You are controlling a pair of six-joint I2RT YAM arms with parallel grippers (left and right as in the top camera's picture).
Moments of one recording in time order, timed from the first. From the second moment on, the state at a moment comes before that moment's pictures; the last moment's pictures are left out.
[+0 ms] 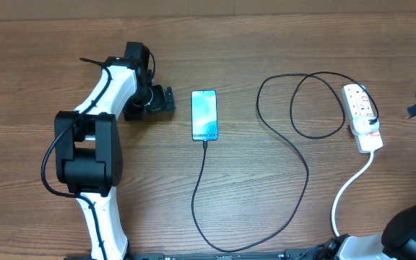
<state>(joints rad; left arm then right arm) -0.10 2.19 1.62 -0.93 0.11 -0.32 -0.64 1.63 1.49 -1.16 0.04 0.57</state>
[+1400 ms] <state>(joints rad) -0.09 2.19 1.62 -0.84 0.04 -0.32 -0.64 1.64 0.98 -0.57 0.04 0.63</state>
